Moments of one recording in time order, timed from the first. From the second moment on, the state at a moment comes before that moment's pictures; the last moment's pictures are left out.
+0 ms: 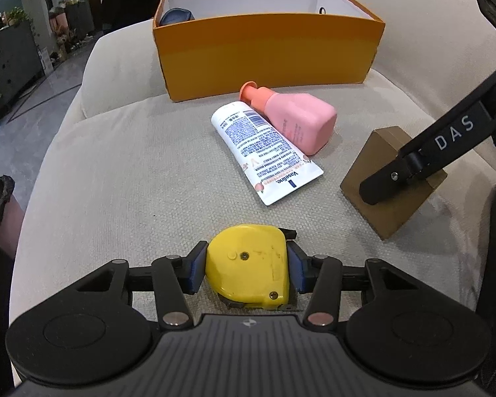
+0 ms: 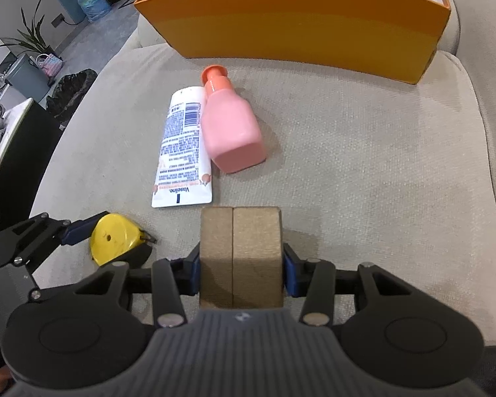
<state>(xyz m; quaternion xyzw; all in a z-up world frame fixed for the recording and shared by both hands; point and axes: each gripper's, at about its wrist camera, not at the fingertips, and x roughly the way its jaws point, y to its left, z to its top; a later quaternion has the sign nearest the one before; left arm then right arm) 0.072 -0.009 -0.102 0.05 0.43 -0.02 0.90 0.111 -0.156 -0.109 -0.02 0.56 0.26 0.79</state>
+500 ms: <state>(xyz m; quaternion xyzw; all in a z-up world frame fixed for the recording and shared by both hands) 0.081 -0.009 -0.102 0.04 0.43 -0.02 0.90 0.104 -0.158 -0.100 -0.08 0.52 0.23 0.82</state>
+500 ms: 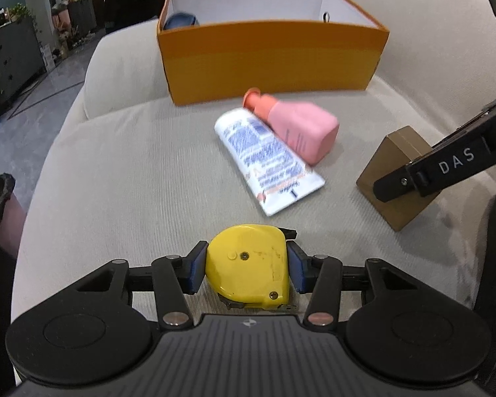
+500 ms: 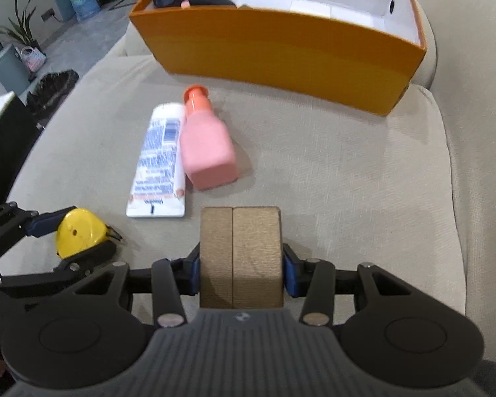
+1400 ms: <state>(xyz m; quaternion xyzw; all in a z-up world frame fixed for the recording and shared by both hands) 0.078 -0.006 -0.102 0.02 0.44 -0.02 0.90 0.094 -0.156 -0.115 -0.10 0.52 0.22 0.82</state>
